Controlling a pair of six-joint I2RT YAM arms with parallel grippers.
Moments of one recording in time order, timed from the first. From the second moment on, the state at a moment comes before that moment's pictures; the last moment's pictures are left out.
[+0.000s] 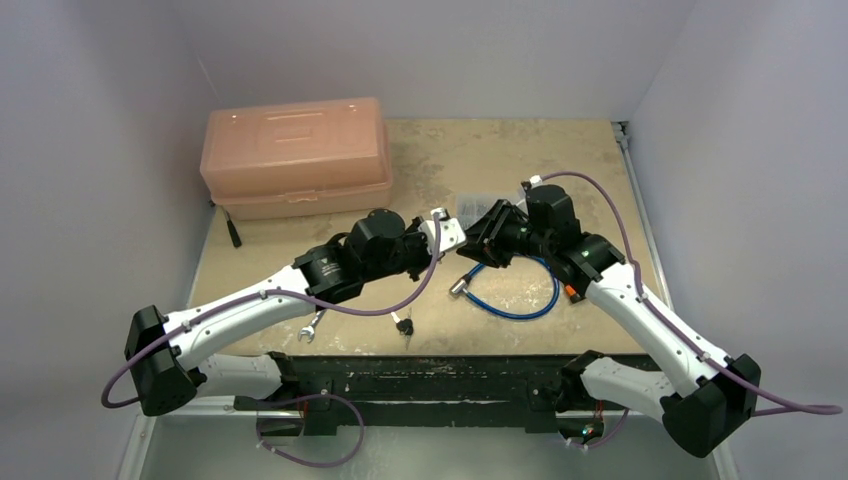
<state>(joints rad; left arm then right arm) -0.98 1.21 1.03 -0.20 0.03 0.27 0.55 1.07 0.97 -0.46 -0.33 1.23</state>
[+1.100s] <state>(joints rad) -1.02 1.23 1.02 -0.20 -0.02 0.30 0.58 1.09 0.97 -0.45 -0.30 1.21</state>
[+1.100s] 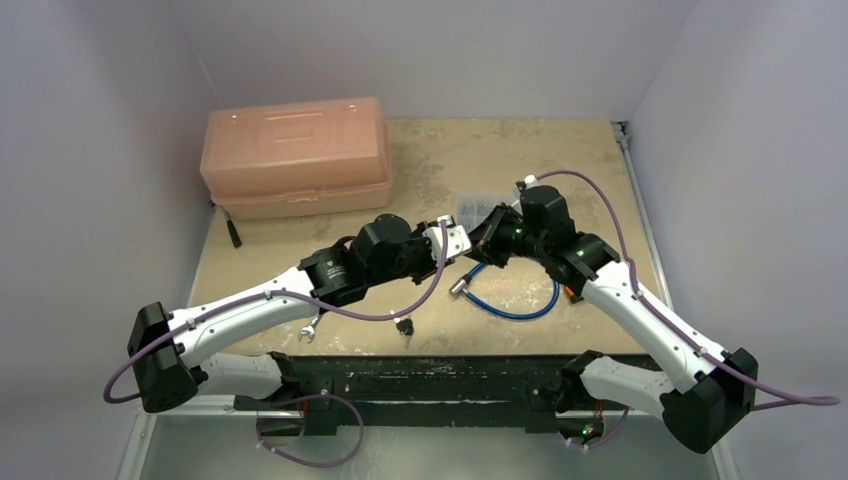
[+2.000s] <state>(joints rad) -0.83 0.97 1.02 -0.19 0.34 -0.10 0.58 0.73 0.67 -0.01 -0.35 1.12</state>
